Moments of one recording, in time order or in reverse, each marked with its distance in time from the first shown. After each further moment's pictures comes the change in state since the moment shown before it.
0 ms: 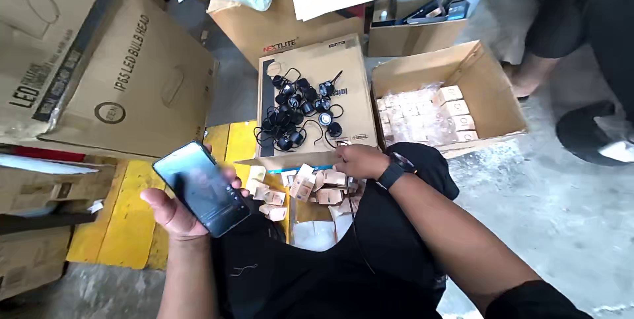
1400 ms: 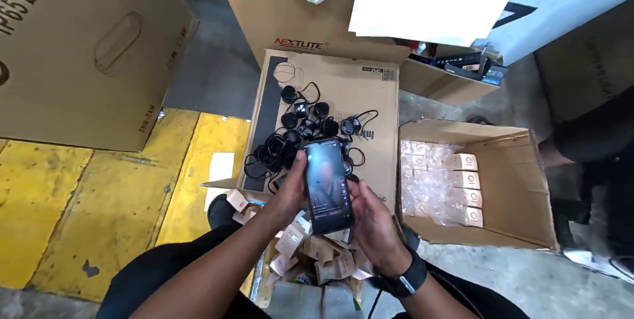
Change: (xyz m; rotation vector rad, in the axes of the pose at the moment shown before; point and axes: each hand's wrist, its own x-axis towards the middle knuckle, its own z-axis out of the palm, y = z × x) left_hand 0.200 -0.101 -0.049 0.262 0.252 -0.323; right_hand 0.078 -0.046 0.000 1.524 0.216 -0.028
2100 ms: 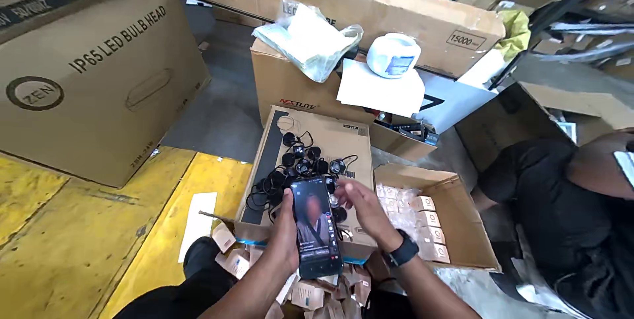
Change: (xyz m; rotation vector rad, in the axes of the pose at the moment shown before) left_hand -0.066 0.022 0.029 -0.399 0.467 -0.074; right_hand 0.014 -0.057 0.023 -0.942 0.039 -0.443
